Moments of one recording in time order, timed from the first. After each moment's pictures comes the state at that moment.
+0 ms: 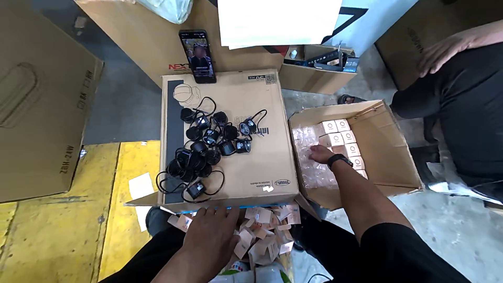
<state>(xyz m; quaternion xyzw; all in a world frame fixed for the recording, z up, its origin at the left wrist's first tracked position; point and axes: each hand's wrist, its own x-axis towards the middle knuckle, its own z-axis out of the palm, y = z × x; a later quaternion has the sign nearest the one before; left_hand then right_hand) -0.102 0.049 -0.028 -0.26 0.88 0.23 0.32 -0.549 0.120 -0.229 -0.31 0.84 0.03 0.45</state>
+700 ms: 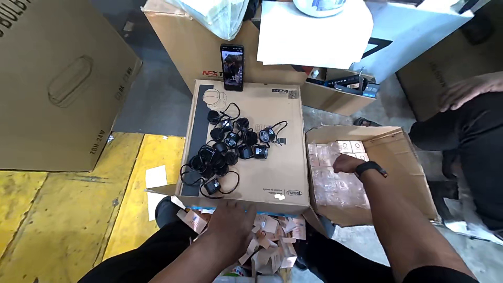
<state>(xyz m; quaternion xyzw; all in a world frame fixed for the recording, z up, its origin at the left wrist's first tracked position) -0.106 0.045 -0.022 -0.25 0.88 0.27 0.31 -0.568 0.089 -0.163 -0.38 0.78 0.25 0.44</state>
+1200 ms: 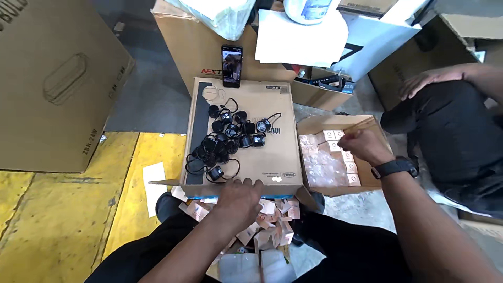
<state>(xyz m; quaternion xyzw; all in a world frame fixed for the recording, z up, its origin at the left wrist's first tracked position) -0.099 0.048 -0.002 -0.25 0.90 0.27 0.25 -0.485 0.133 -0.010 -0.35 0.90 -0.12 0.23</state>
